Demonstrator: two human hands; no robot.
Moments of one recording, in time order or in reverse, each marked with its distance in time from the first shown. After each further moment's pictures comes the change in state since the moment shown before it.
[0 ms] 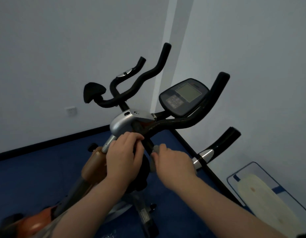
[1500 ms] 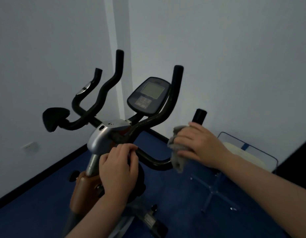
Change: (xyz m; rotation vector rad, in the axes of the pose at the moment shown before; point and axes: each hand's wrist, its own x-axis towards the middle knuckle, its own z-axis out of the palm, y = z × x) left_hand 0.001 -0.006 0.000 -0.054 -0.053 0.193; right_hand -0.042 0.107 -0.020 -0.141 0.379 -0.284
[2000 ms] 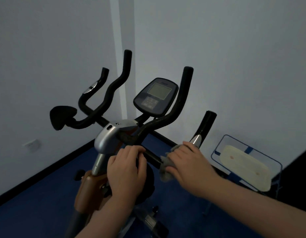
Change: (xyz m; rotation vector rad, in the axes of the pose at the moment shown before) left_hand -0.002 -0.004 -0.002 -0.087 -0.014 0.017; right_hand 0.016 -0.088 0.003 -0.048 -0.250 0.255
